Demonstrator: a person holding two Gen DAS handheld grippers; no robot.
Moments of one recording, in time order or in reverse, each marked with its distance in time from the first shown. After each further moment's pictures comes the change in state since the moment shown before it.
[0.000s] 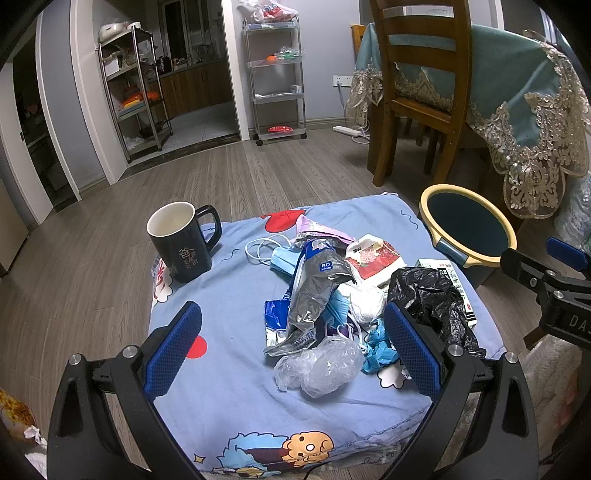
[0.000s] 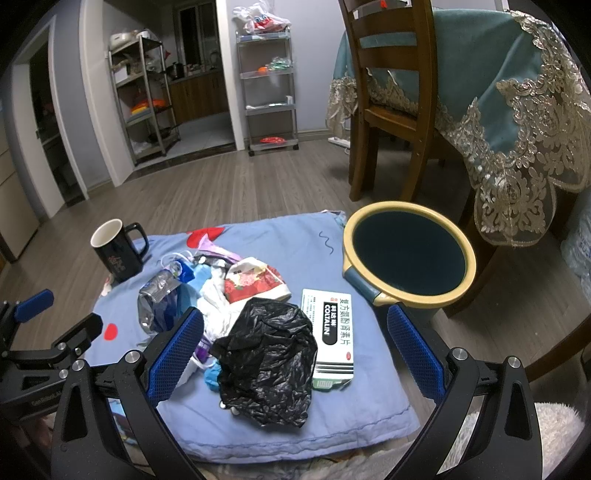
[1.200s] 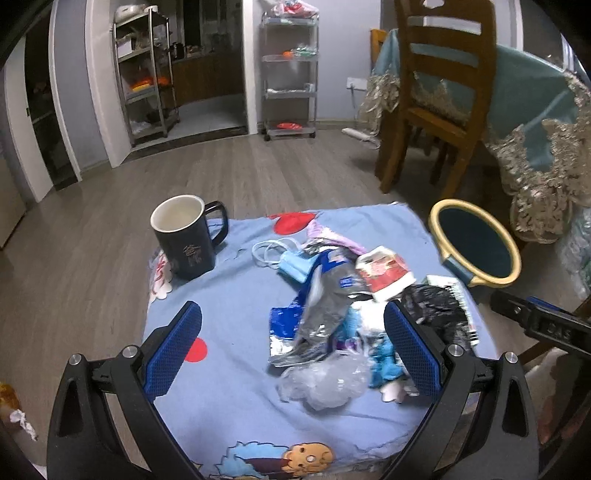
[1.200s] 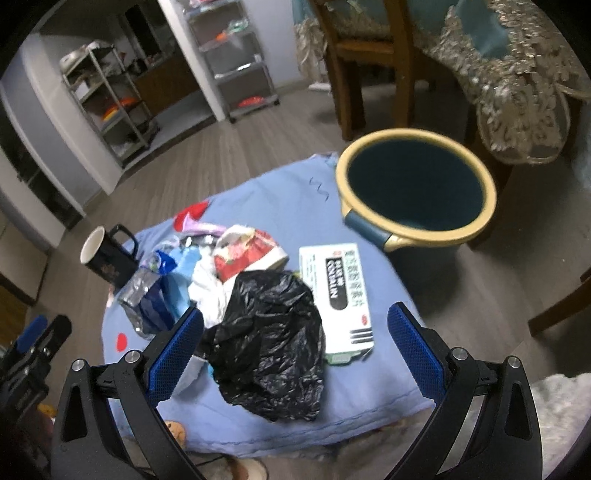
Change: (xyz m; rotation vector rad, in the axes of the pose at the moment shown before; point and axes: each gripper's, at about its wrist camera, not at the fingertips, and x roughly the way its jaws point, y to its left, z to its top) left arm 0.022 0.024 0.003 -0.076 0.025 0.007; right arm 0.047 -0.021 -0.012 0.211 0.206 0.067
